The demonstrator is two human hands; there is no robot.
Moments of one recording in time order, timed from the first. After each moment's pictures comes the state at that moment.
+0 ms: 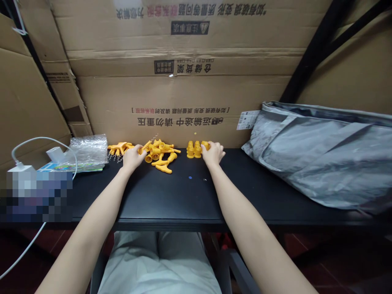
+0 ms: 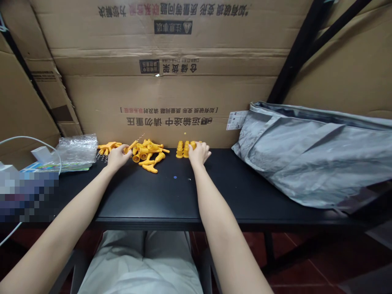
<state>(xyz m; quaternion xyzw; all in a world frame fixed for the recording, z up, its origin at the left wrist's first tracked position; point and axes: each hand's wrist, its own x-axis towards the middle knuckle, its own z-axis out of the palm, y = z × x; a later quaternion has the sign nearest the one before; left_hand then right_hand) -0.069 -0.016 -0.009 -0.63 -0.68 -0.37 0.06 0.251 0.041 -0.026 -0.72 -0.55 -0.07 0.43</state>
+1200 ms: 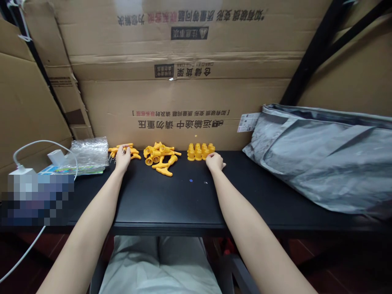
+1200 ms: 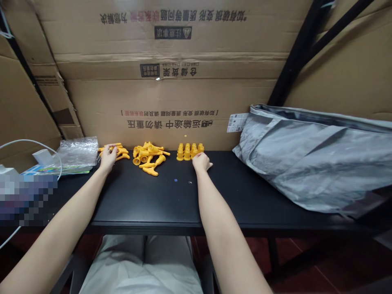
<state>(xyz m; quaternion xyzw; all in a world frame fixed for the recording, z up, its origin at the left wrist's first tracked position) -0.114 0.020 -0.029 -0.48 -0.59 -0.64 -0.13 0.263 0.051 -0.042 -0.80 -0.45 0.08 0.39</state>
